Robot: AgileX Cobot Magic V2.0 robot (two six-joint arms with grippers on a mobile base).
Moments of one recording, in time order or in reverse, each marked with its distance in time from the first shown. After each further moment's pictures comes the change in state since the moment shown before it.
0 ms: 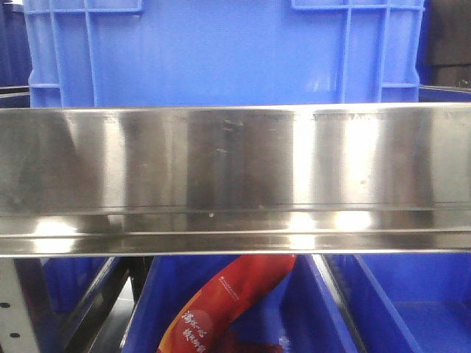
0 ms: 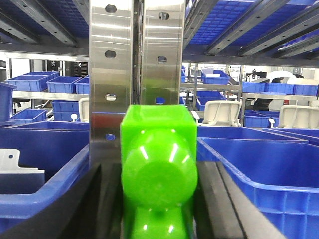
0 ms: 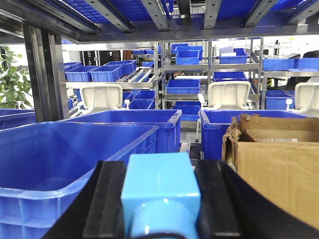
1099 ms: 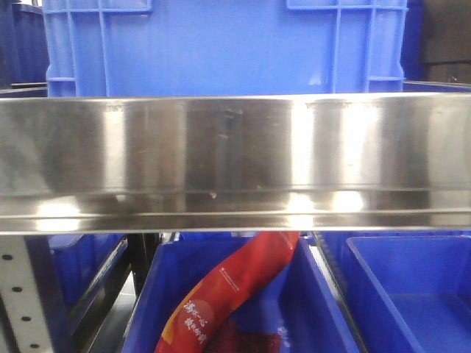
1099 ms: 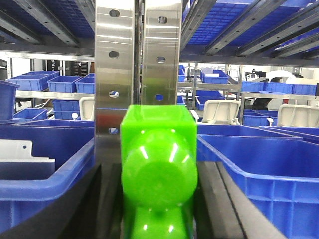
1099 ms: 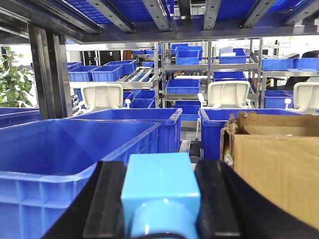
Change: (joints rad) left arm 0.000 0.000 0.000 0.000 0.002 0.000; right arm 0.000 0.000 0.000 0.000 0.000 0.000
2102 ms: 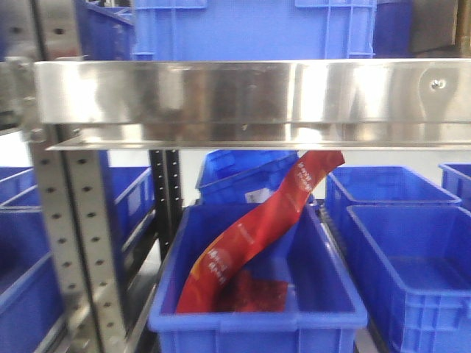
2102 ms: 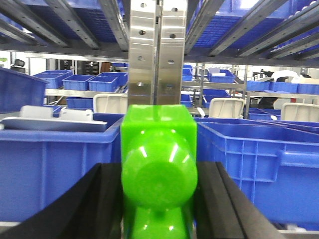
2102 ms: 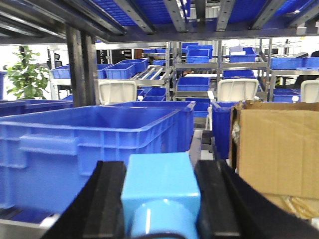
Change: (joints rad) left arm 0.000 0.000 0.000 0.000 0.000 0.000; right arm 0.000 0.000 0.000 0.000 0.000 0.000
